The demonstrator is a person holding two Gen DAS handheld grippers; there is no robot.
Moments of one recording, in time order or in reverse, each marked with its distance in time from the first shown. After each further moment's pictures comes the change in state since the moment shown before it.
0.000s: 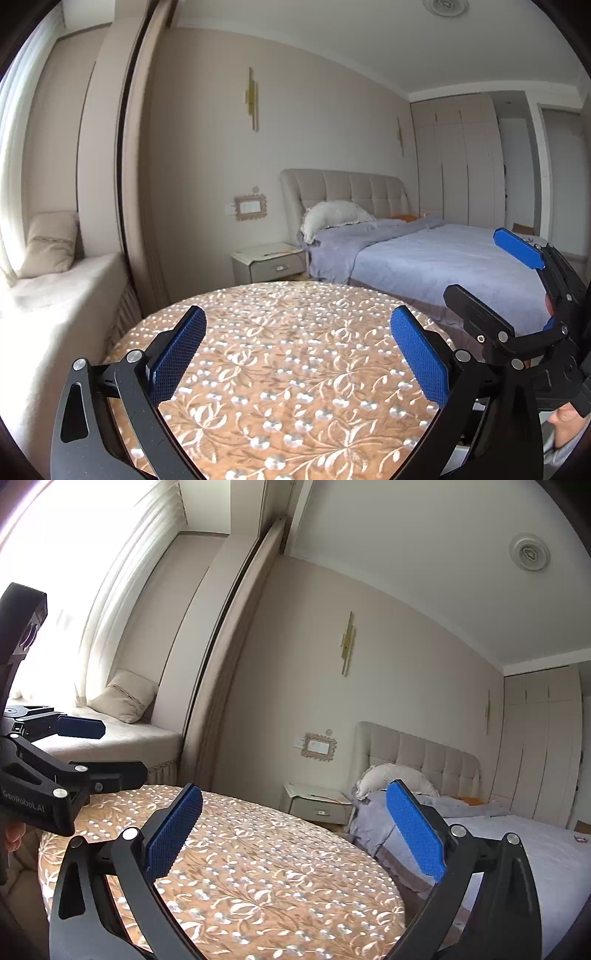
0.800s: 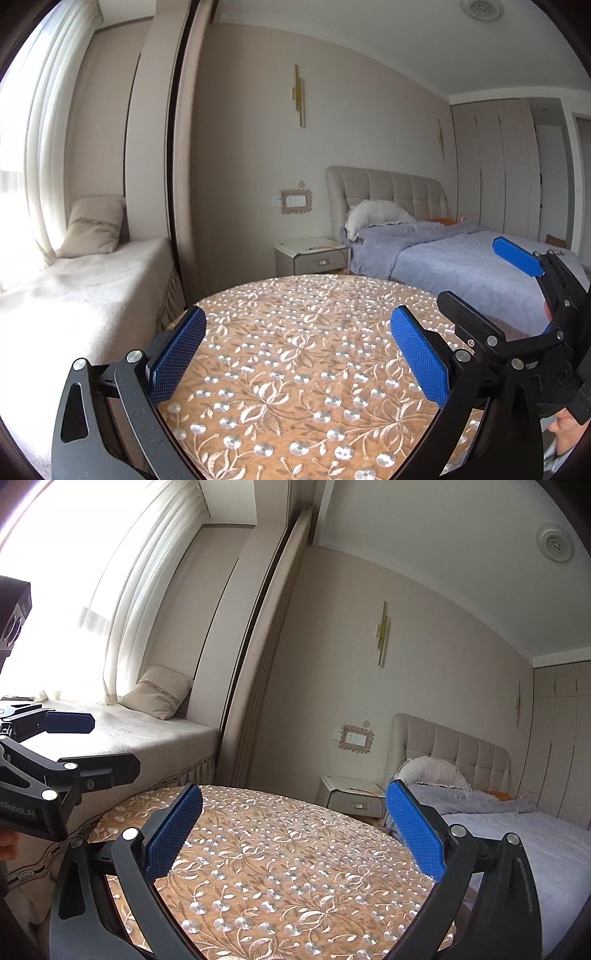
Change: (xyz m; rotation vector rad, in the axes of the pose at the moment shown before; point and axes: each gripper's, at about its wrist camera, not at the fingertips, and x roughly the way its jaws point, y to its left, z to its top) left arm -0.047 0.060 -0.001 -0.055 0.013 0.141; right arm -0.001 0.061 0.039 -0.001 0.048 0.113
